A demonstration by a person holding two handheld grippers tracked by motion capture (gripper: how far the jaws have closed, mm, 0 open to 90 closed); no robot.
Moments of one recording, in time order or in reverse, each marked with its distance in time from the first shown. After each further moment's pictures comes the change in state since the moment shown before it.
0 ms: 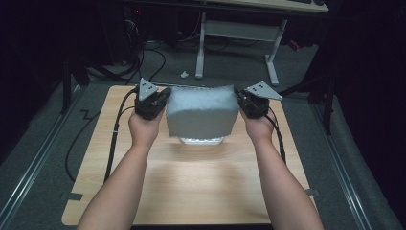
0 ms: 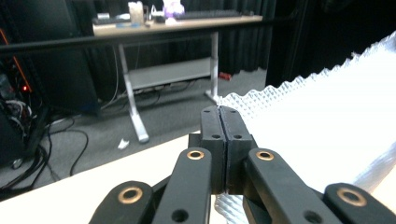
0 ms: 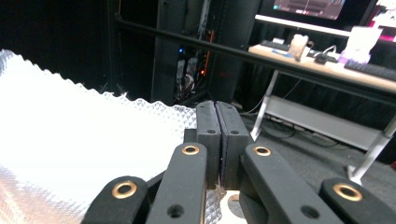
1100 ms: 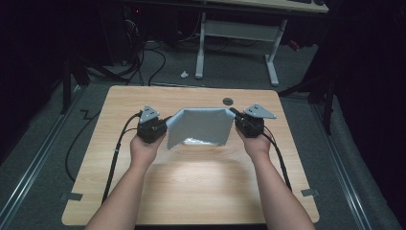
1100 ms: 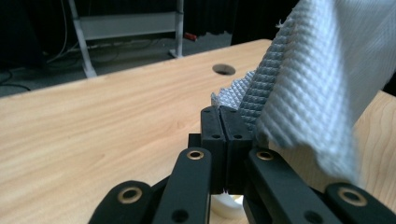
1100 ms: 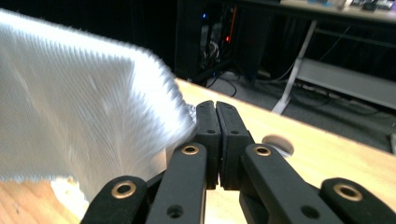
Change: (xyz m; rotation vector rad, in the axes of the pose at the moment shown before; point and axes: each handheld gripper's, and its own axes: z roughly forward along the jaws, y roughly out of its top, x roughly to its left) left arm -0.007 -0.080 -0.004 0.136 -0.161 -0.081; right arm 0.008 -0.074 0.000 0.113 0.106 0.049
